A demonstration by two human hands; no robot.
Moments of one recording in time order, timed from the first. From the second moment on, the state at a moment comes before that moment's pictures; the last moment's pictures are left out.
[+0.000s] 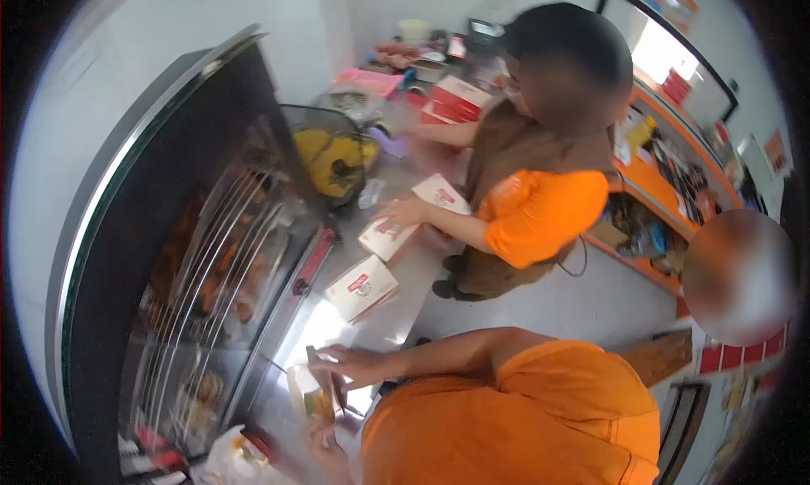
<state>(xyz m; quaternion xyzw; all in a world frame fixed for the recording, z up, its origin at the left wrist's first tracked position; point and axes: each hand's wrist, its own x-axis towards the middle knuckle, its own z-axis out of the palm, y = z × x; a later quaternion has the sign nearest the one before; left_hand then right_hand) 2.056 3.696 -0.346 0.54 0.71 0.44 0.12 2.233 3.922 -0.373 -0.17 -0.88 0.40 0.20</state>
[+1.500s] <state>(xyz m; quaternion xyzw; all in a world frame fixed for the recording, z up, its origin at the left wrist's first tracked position) 2.011 3.704 -0.430 0.29 0.89 0.32 0.15 2.168 3.953 -0.411 -0.35 -0.84 0.41 -0.05</state>
